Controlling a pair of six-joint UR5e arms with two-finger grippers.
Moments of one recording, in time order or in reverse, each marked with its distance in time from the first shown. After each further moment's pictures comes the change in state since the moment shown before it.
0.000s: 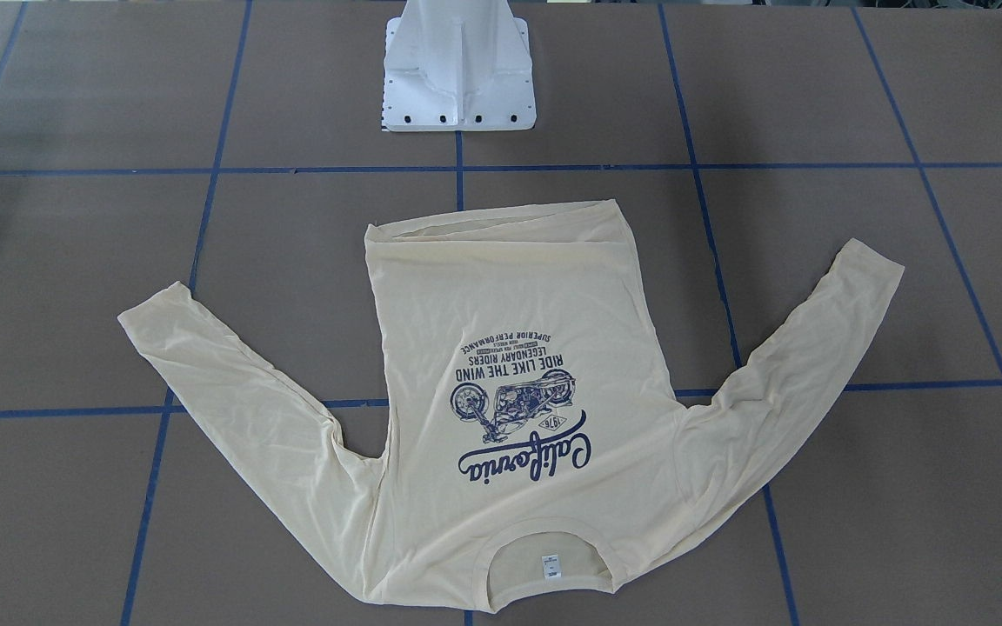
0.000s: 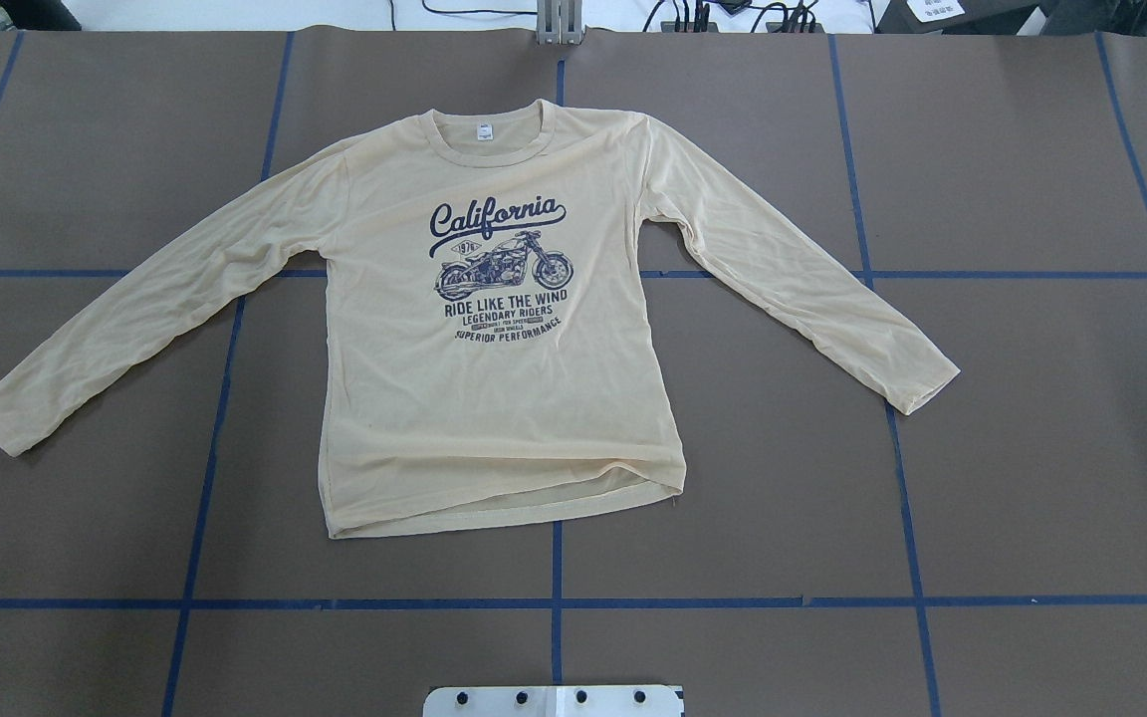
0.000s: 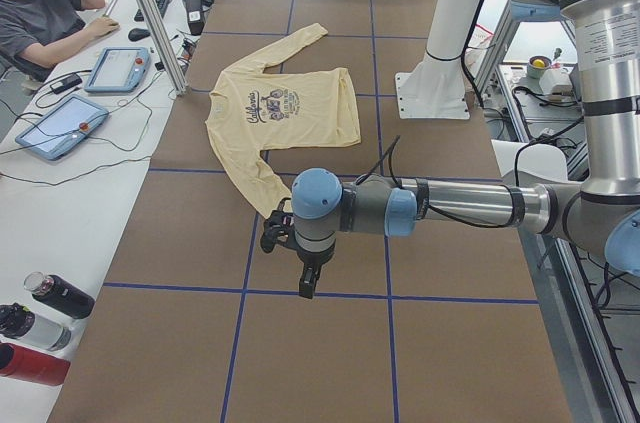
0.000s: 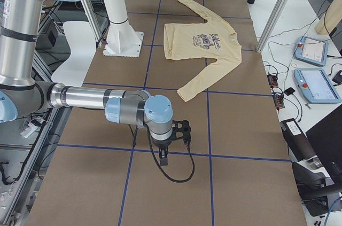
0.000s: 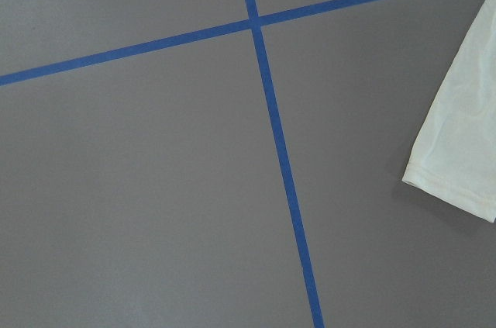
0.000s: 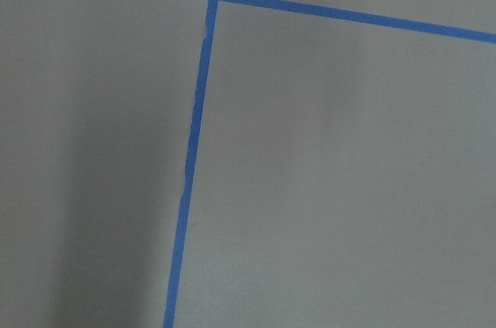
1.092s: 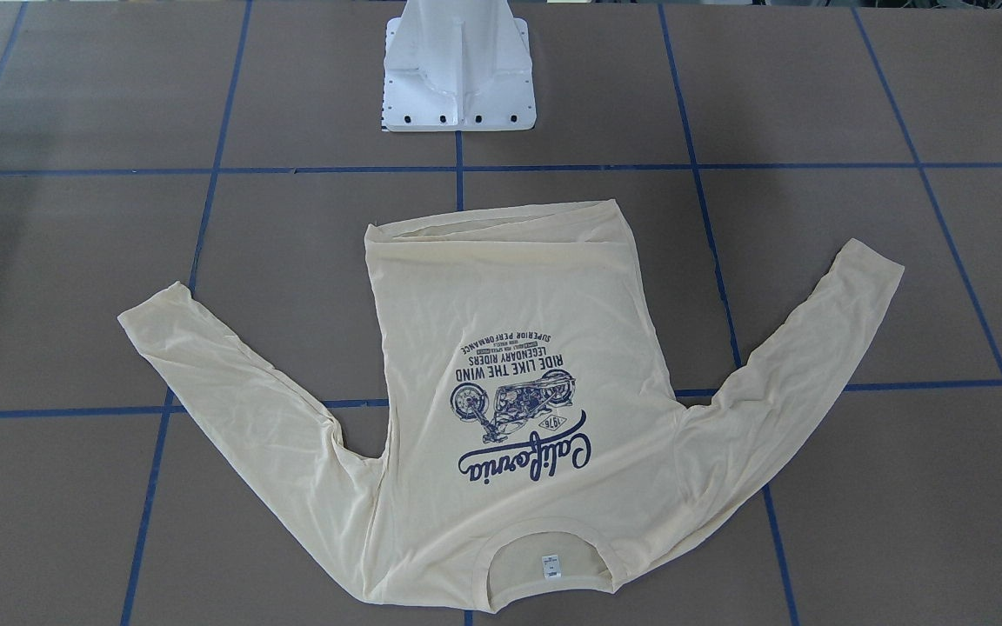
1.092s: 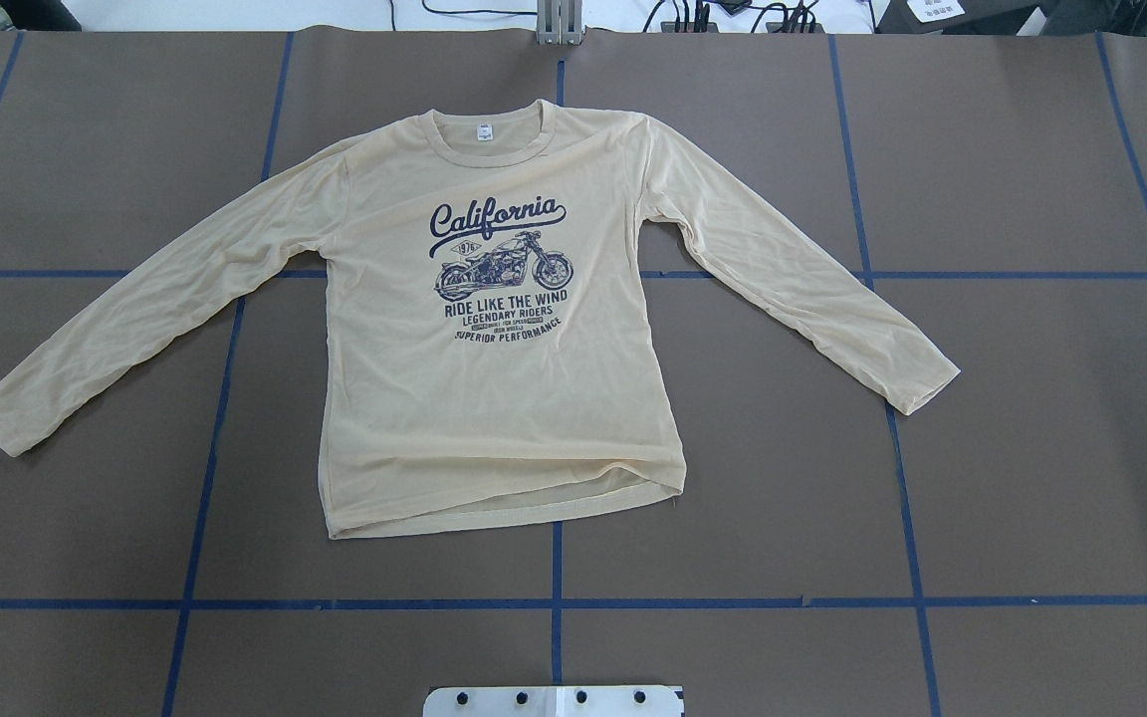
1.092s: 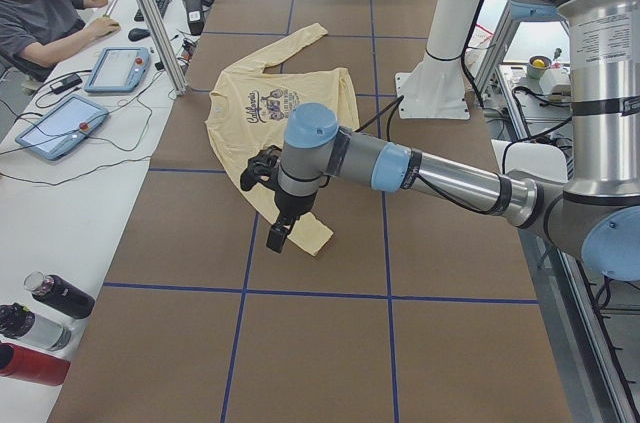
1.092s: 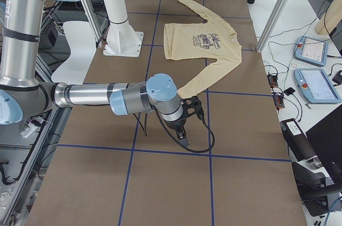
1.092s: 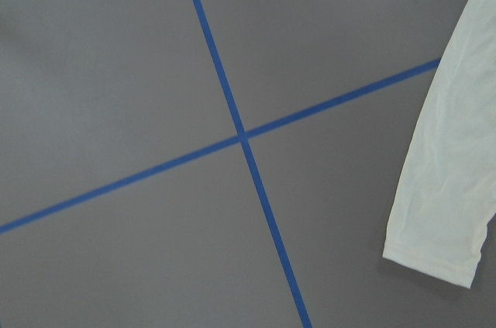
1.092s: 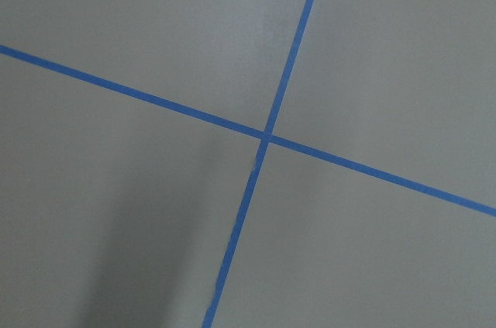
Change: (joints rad) left arm -0.002 -0.118 -0.138 -0.023 0.101 -0.009; right arm 0.000 0.048 0.054 0.211 0.040 0.029
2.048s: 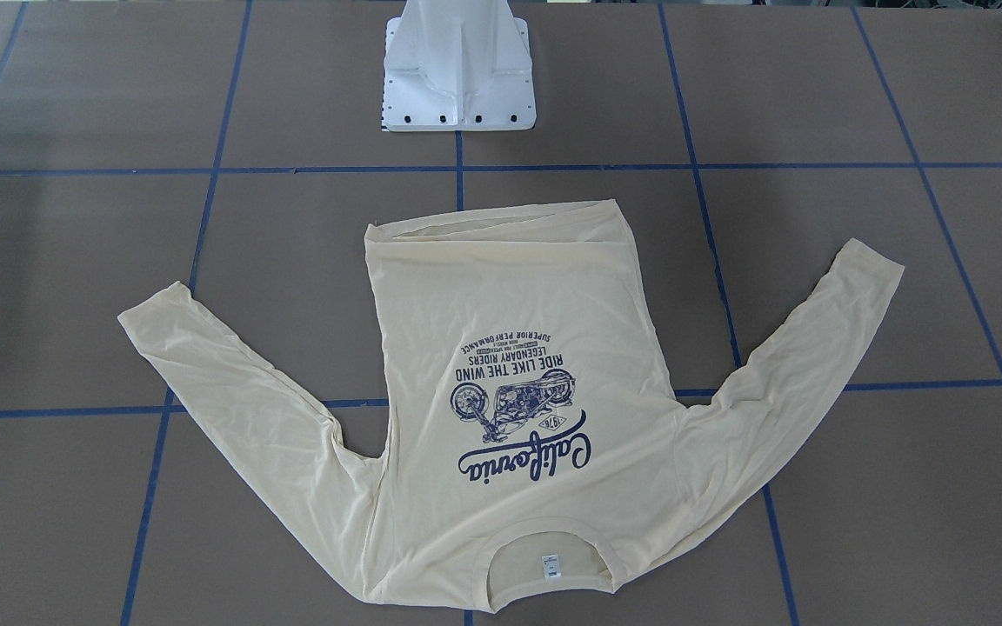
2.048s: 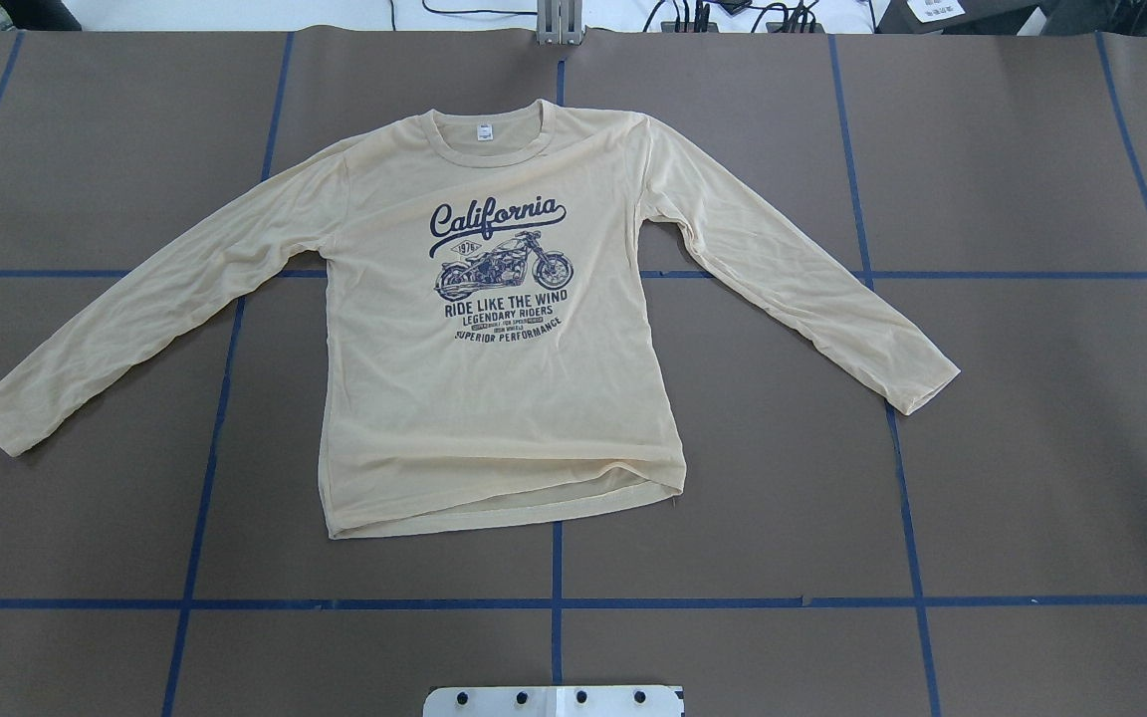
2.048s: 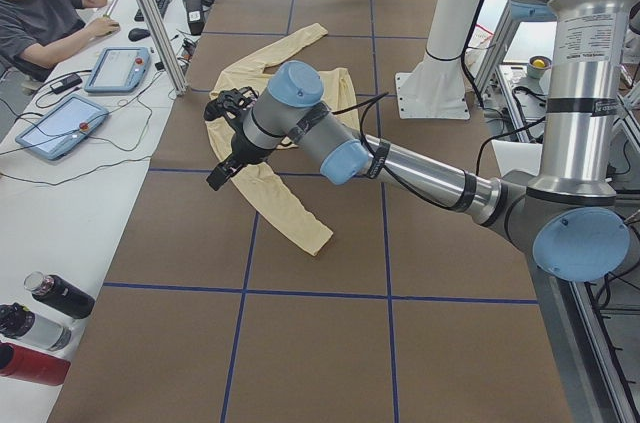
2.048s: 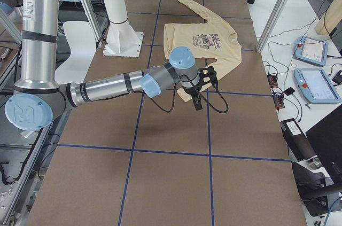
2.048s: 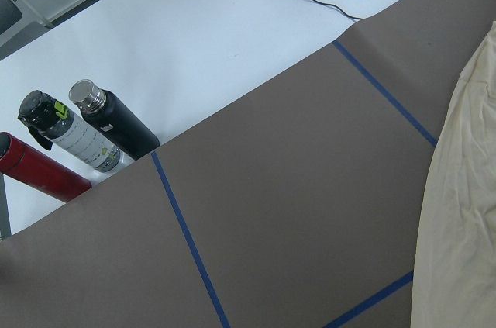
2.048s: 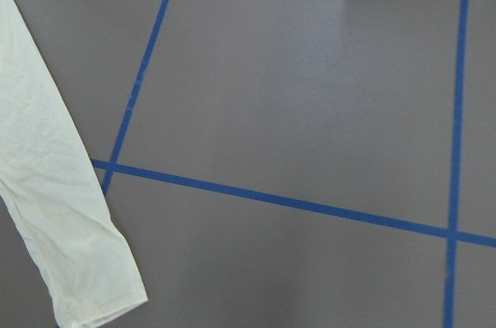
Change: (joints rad) left arm 0.023 -0.106 0.085 -0.451 -0.006 -0.176; right arm -0.323 0.115 0.040 0.238 -0.018 0.648
